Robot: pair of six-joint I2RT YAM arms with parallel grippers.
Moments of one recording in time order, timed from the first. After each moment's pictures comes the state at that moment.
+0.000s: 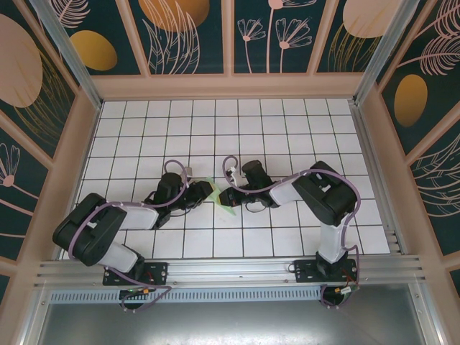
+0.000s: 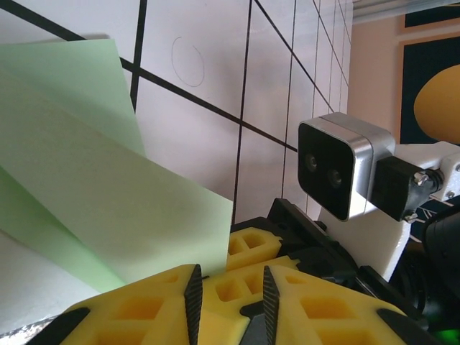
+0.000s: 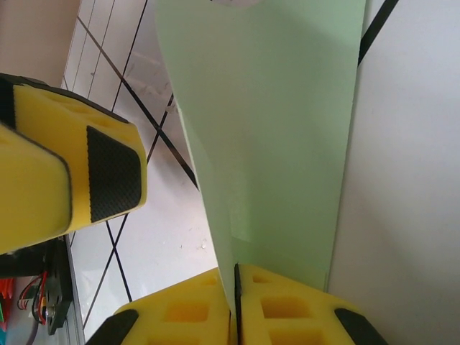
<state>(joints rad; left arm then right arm) -0.55 1.50 0.34 0.65 0.41 -1.17 0.73 1.90 0.75 0.43 -0.68 0.55</state>
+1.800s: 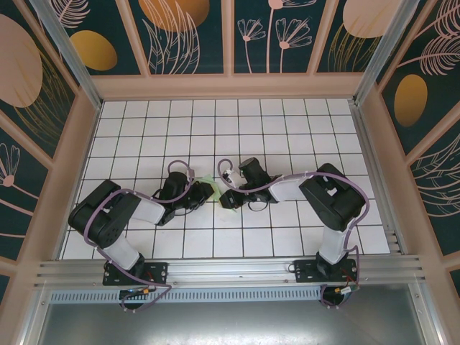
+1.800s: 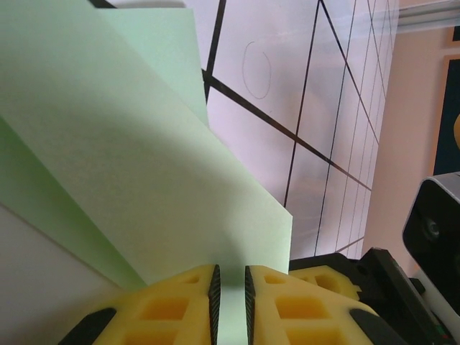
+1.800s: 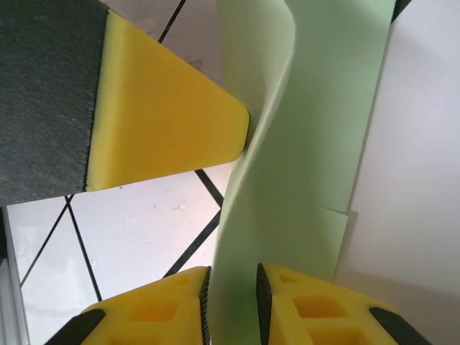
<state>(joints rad) -0.55 1.65 0.39 0.68 0.39 -1.21 0.74 1.83 0.82 0.13 -0.59 0.26</state>
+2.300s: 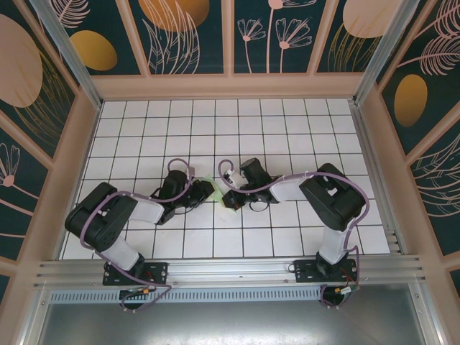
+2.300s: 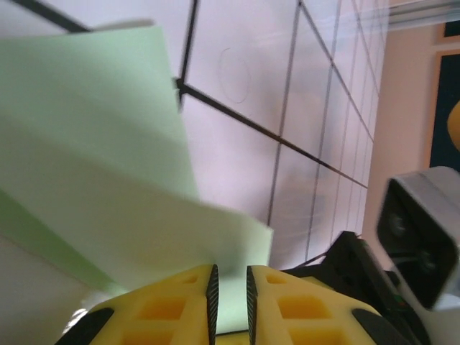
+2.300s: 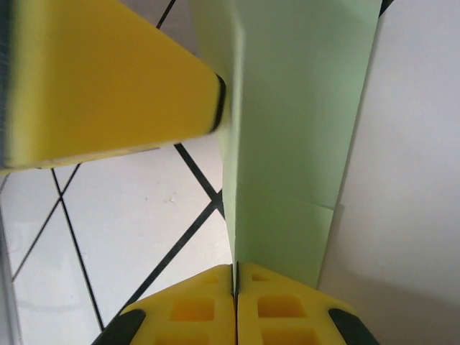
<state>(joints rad) -0.55 1.60 0.40 0.65 0.38 -1.18 0.73 1.83 0.80 0.14 -0.61 0.25</state>
